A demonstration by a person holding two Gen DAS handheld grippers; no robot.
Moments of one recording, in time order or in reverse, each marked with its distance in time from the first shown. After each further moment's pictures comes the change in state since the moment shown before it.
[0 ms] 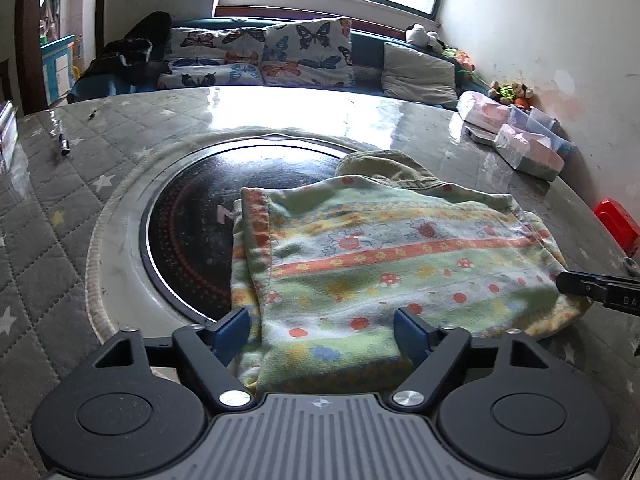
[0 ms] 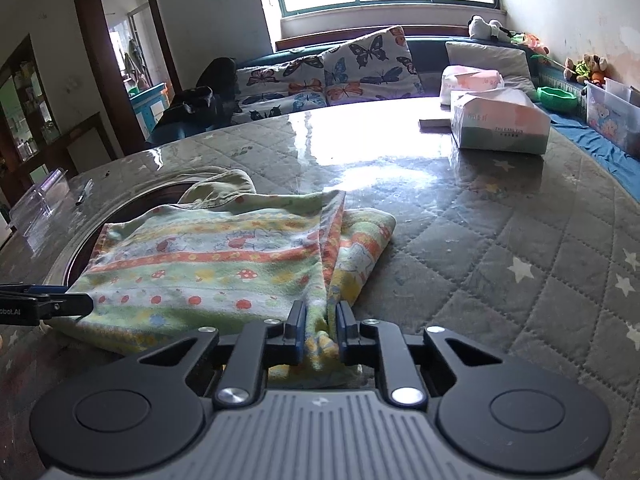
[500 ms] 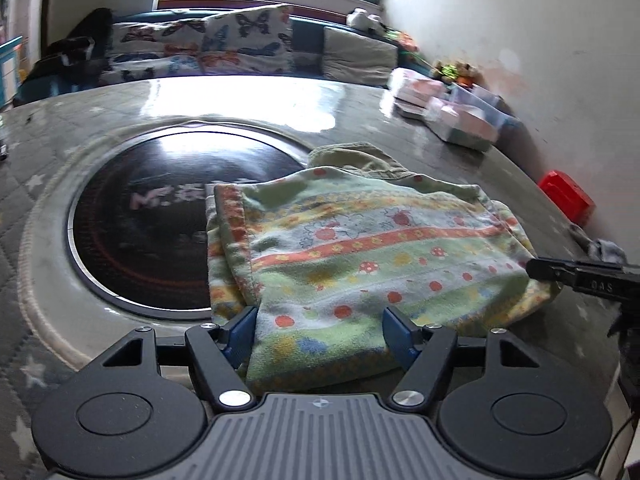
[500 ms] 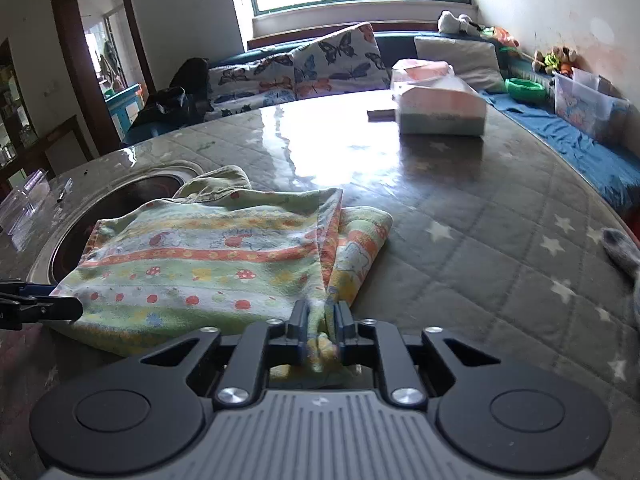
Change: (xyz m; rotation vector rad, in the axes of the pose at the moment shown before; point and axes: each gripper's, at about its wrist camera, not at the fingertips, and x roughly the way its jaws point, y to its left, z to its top) left arm -0.007 -0.030 -0.009 0.082 0.046 -0.148; right arm -0.043 -0.028 -0.020 0.035 0.014 -0.085
